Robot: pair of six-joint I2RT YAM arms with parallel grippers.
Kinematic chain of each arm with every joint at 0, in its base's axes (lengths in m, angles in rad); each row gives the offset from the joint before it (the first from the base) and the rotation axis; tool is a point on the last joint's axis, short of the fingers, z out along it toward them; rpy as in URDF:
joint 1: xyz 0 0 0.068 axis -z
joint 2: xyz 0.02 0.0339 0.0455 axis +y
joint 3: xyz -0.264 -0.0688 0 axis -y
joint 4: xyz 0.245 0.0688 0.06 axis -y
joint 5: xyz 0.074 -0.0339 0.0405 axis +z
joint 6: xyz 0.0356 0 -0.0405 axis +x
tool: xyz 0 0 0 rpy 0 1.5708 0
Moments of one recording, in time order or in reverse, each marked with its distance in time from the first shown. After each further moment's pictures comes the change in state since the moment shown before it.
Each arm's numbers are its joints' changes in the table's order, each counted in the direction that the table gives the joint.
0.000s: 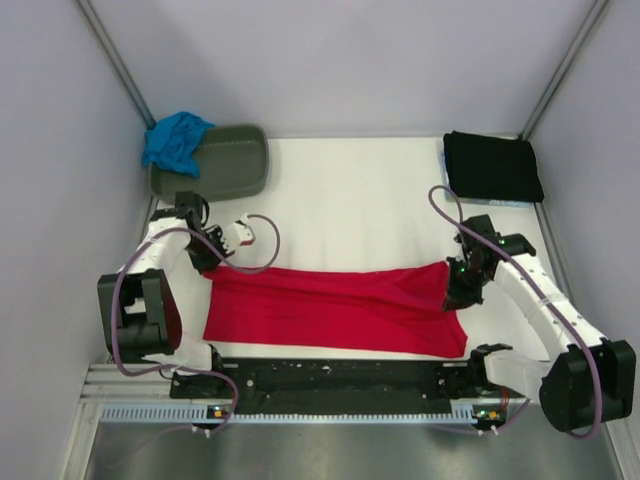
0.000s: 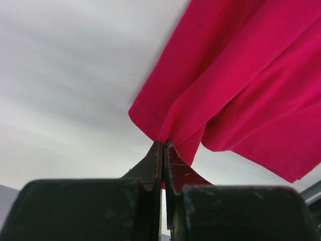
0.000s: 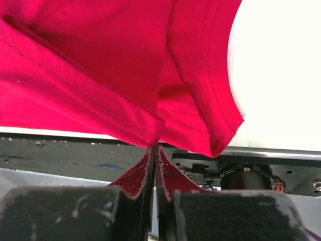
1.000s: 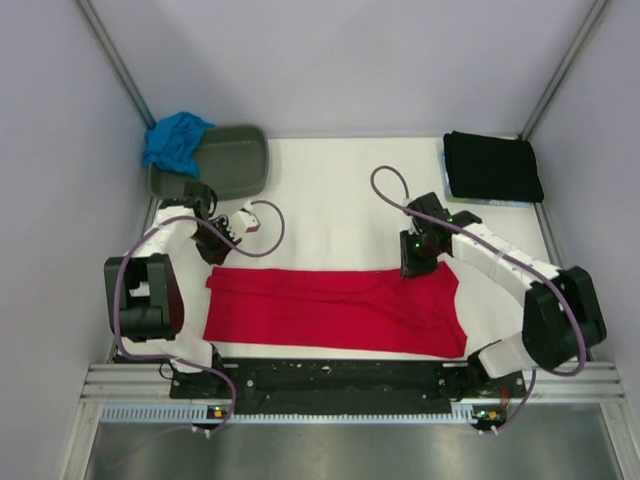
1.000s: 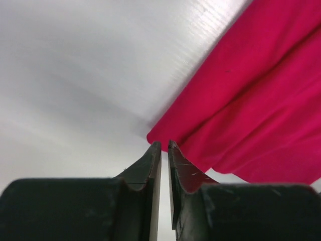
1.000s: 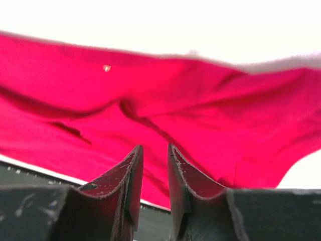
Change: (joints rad) left arm 0.044 0.088 0.116 -0.026 -0.020 -0.138; right arm -0.241 0.304 0.148 0.323 -0.043 -0.015
